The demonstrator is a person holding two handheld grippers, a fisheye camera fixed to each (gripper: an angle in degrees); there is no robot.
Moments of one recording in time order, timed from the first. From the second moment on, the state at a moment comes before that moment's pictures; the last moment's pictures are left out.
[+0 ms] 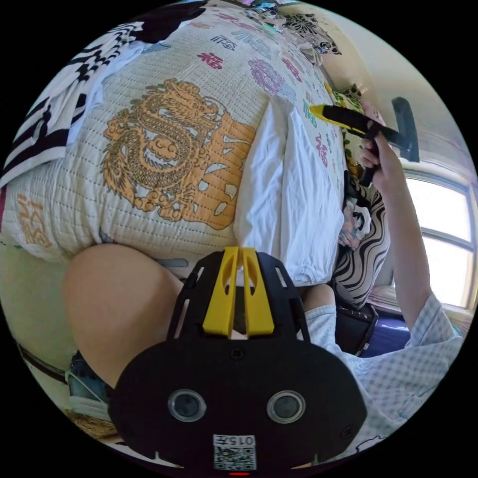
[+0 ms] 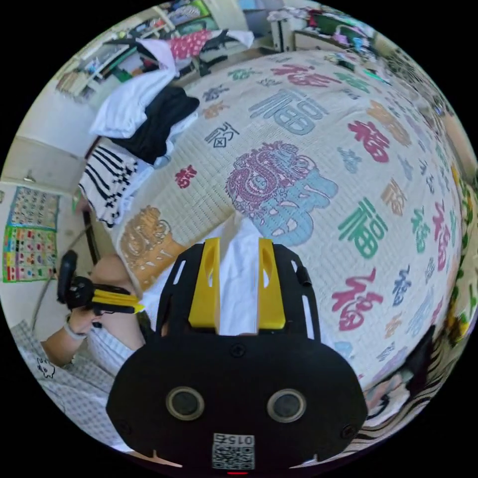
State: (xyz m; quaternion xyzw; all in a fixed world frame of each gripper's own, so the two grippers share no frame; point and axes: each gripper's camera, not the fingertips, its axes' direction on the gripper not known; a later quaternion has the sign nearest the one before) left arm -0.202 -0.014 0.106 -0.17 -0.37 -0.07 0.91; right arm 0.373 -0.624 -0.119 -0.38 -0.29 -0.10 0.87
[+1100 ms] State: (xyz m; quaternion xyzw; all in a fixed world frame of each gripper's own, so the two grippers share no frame) left arm -0.198 0.162 0.387 -0.34 -0.18 0.31 0.87; right arm 0.746 -0.620 -0.253 -0.24 -0.45 0.08 0.86
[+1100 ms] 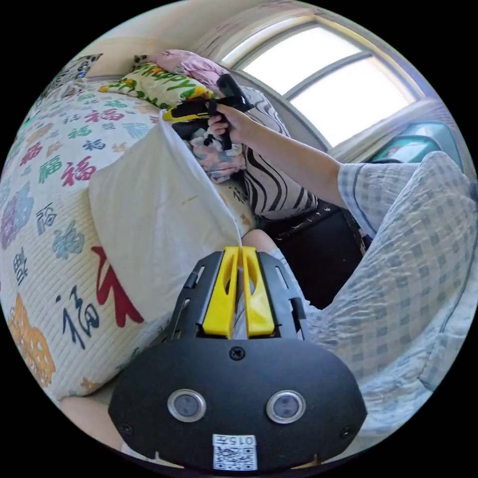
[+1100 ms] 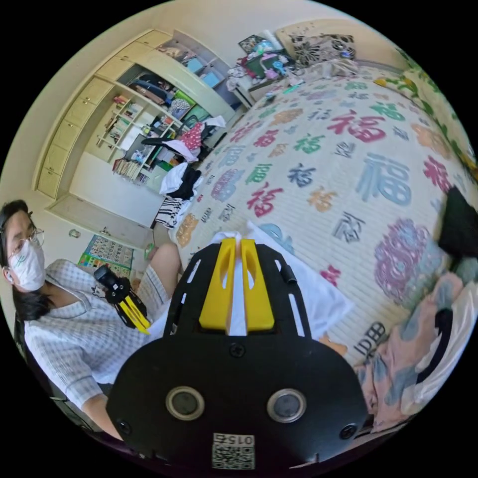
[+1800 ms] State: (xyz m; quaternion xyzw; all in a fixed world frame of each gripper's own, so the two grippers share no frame) left arm -0.383 0.177 0.624 -0.45 -0.14 0.35 0.81; right arm 0.925 -0.558 -0.315 -0.28 -0.27 0.15 0.91
